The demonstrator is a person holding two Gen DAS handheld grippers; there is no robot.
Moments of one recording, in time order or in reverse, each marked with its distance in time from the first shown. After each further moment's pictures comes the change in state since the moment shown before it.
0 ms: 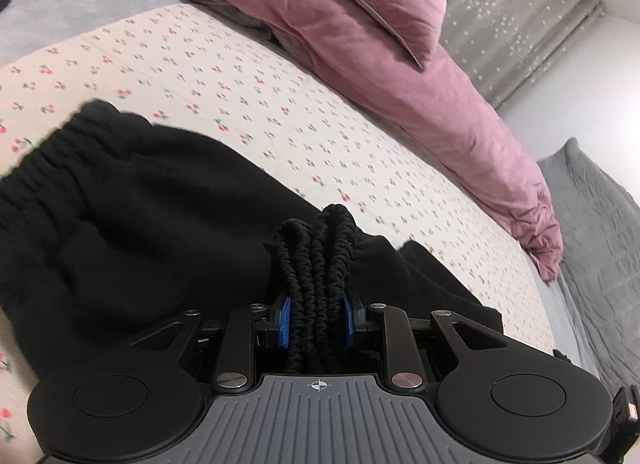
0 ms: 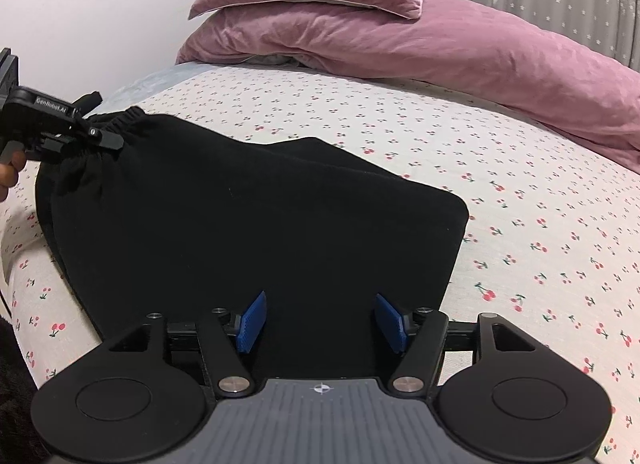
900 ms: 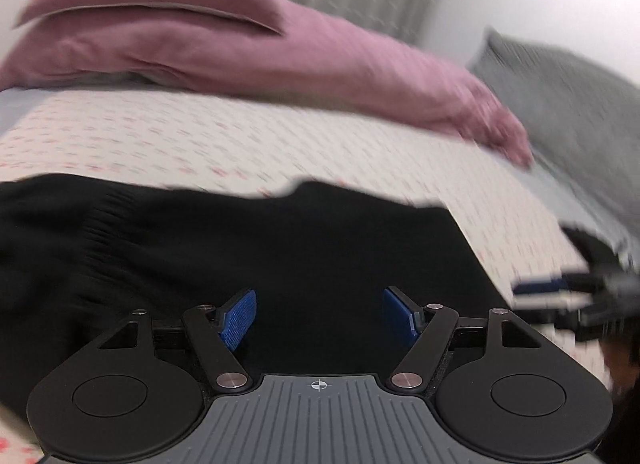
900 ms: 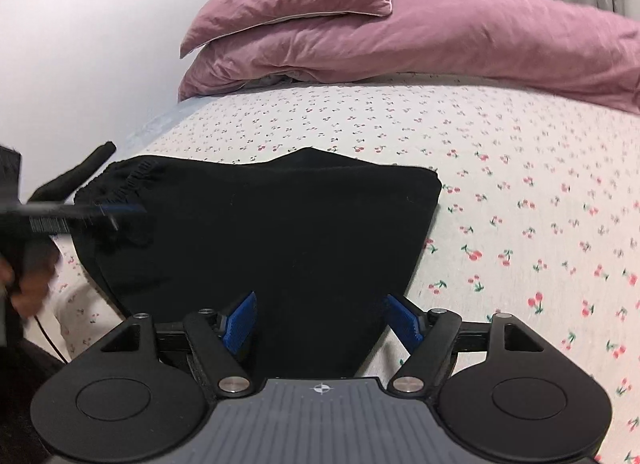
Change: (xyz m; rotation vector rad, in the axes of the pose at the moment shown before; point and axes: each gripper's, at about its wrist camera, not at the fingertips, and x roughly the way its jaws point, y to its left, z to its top) left arm 0.015 -0.104 -0.082 0.500 0.020 -0.026; right arm -0.030 -0.025 -0.018 0.191 -0.018 0.101
